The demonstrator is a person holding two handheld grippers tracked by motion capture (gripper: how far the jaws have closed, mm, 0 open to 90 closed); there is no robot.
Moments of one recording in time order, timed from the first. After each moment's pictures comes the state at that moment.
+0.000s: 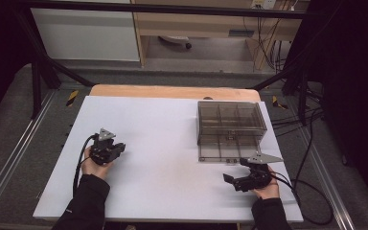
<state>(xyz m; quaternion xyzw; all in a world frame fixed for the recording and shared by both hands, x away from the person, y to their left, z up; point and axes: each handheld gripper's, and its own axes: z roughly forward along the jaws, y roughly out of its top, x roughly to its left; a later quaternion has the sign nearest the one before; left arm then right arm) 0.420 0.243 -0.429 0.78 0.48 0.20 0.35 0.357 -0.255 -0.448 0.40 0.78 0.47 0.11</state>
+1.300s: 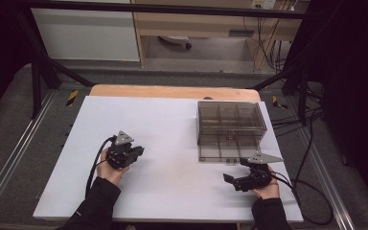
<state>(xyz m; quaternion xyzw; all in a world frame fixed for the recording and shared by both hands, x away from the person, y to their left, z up) 0.403 0.188 -0.415 0.80 0.42 0.17 0.38 0.357 -0.255 -0.447 0.40 0.78 0.47 0.11</state>
